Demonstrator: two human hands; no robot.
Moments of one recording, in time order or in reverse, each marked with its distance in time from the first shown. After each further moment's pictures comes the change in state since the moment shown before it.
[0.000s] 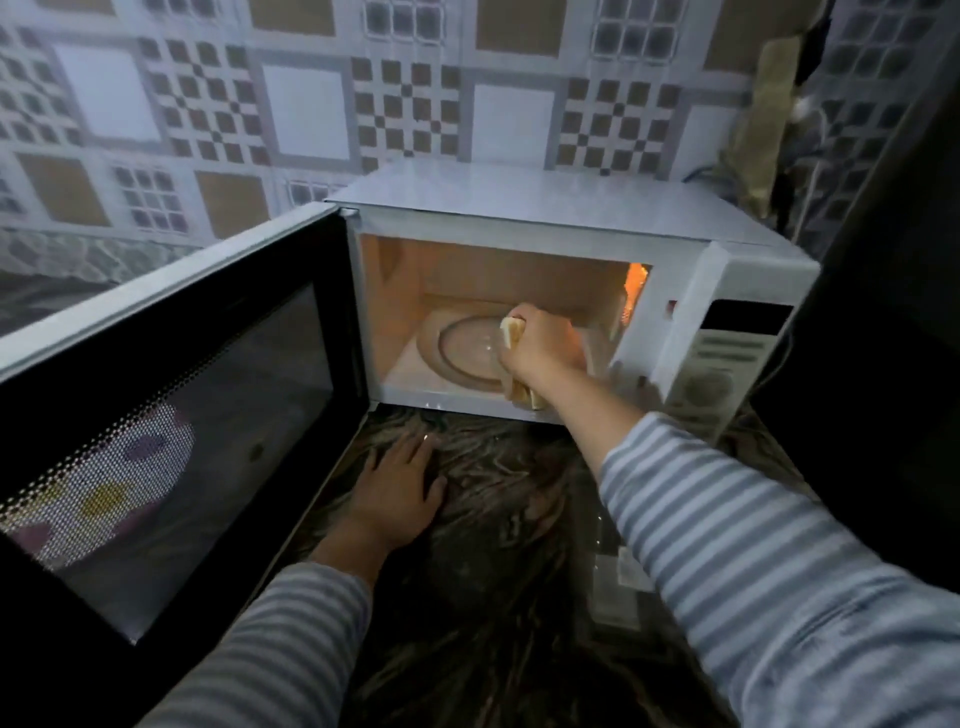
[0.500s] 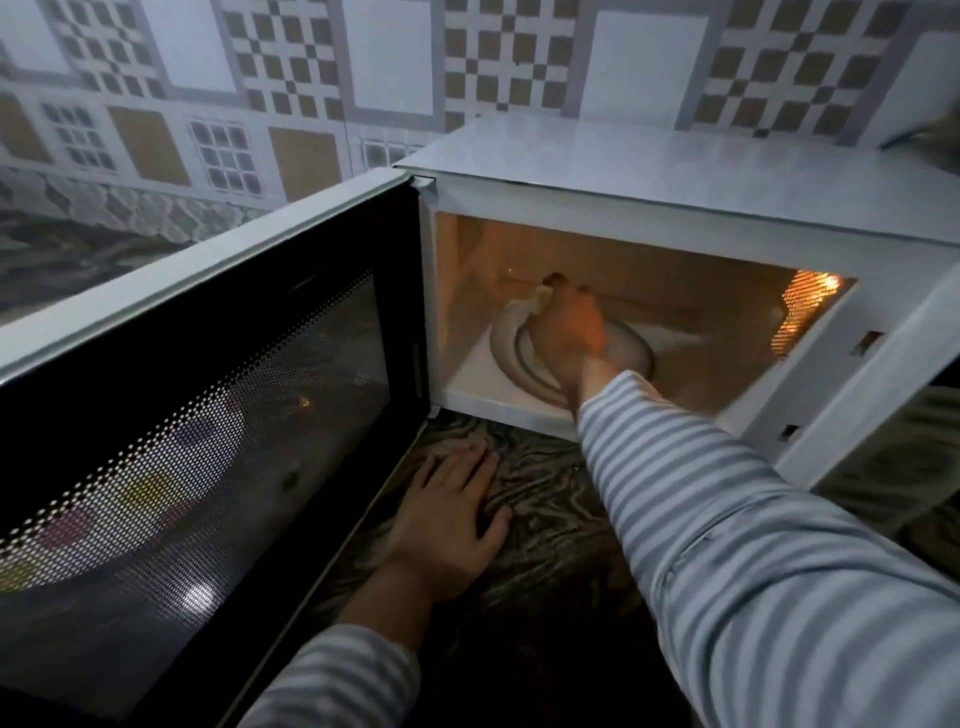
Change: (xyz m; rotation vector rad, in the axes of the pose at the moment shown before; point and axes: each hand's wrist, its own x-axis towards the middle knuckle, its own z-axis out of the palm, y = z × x) left_hand 0.010 -0.019 0.023 -0.012 0.136 0.050; right_hand 0.097 -0.032 0.089 -0.020 -0.005 -0.111
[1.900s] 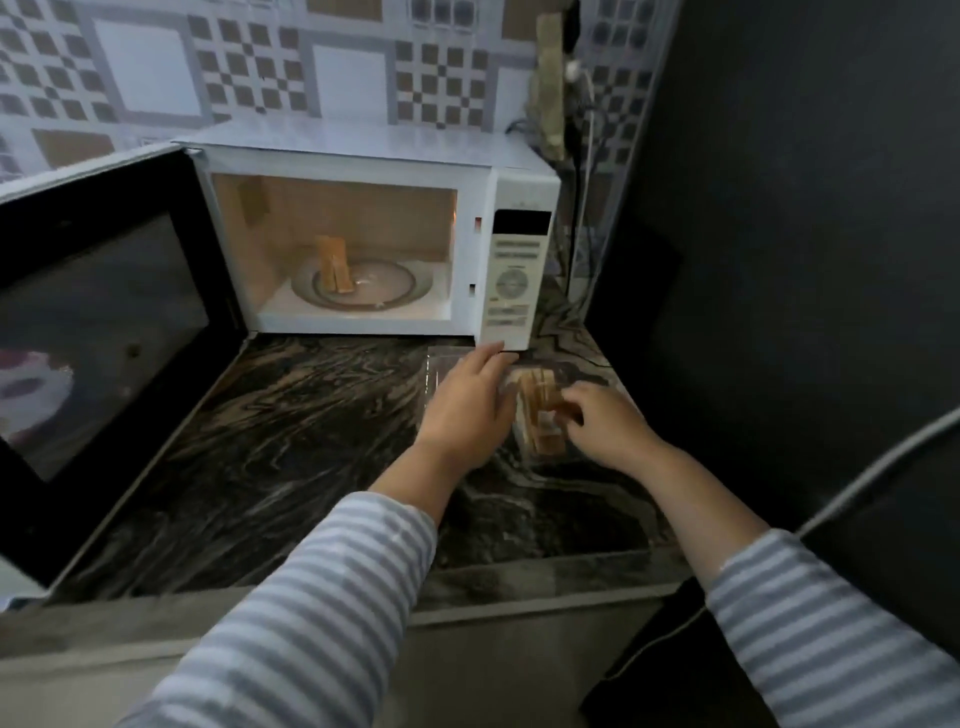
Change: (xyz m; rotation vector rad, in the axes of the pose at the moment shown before) left_hand -0.116 0.253 -0.048 -0.449 0.174 0.419; right_hand -0.367 0.200 -0.201 -0.203 -0.158 0.066
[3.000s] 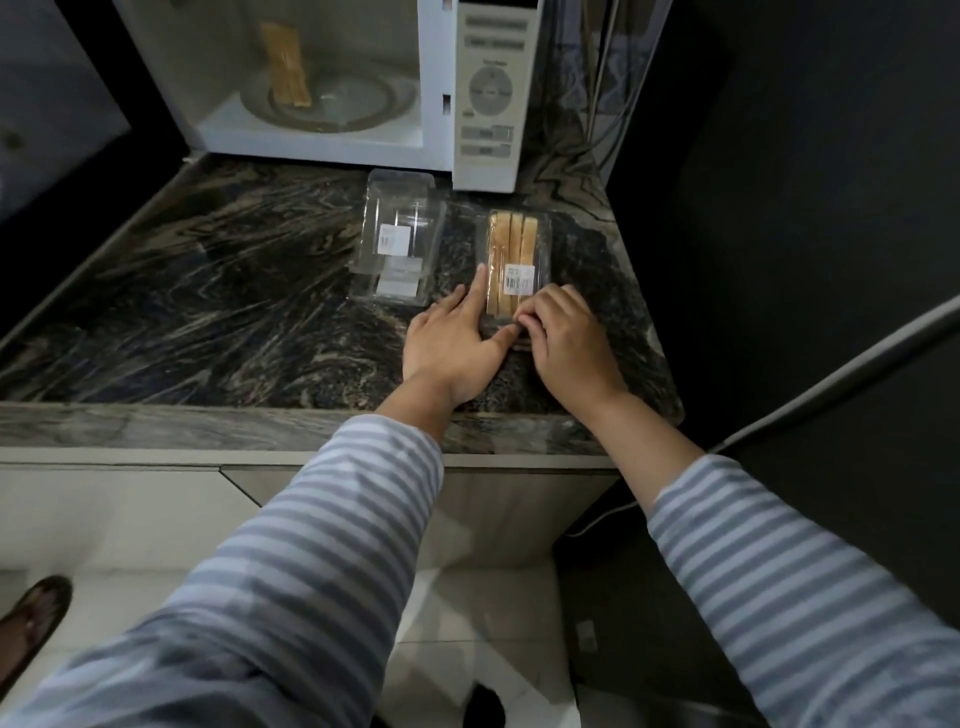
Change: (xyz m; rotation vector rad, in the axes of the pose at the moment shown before) left_hand -0.046 0.027 0.097 0.206 -0.216 -0.468; right_hand -0.030 0.061 0.083 0.165 0.404 -0.411
